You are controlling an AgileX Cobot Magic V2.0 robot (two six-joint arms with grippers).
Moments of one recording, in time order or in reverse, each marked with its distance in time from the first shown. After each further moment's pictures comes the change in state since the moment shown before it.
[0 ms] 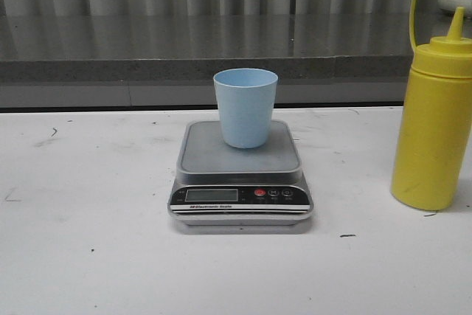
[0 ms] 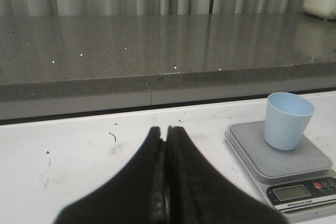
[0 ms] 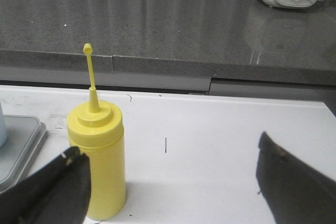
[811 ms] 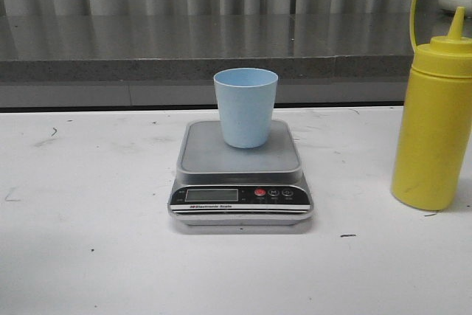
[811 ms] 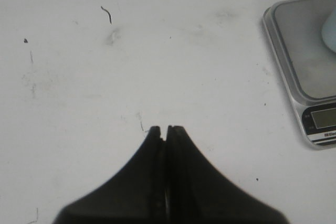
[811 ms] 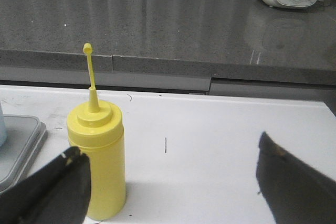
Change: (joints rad) left arm -0.002 0.909 -0.543 0.000 0.330 0.002; right arm 0.000 0.000 0.000 0.000 0.000 0.000
